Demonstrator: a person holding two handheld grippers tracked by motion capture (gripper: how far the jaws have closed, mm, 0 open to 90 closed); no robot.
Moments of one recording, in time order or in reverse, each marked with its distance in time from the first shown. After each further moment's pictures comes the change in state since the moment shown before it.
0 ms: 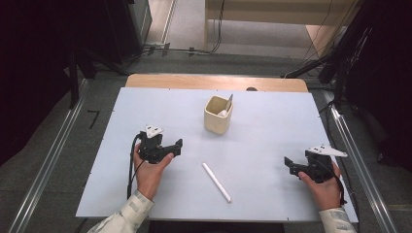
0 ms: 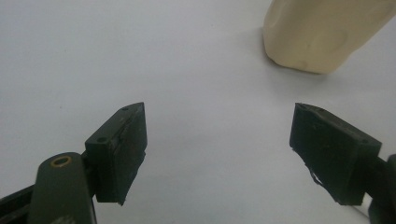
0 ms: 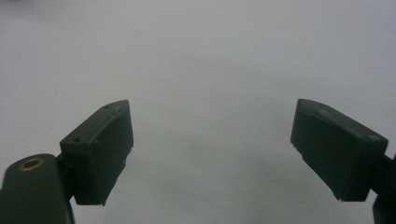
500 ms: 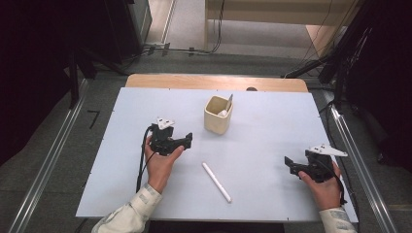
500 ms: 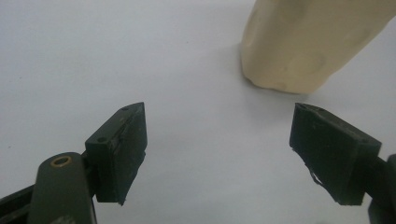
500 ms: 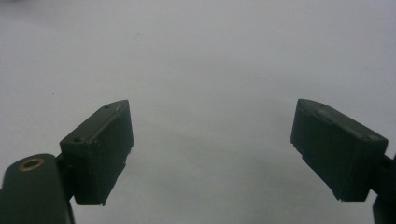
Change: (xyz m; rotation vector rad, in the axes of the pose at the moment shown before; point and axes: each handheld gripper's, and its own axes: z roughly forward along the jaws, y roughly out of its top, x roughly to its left) left arm -0.018 0.019 0.021 -0.003 -0.025 0.011; right arm -0.001 0.000 0.001 -0.002 -0.002 0.000
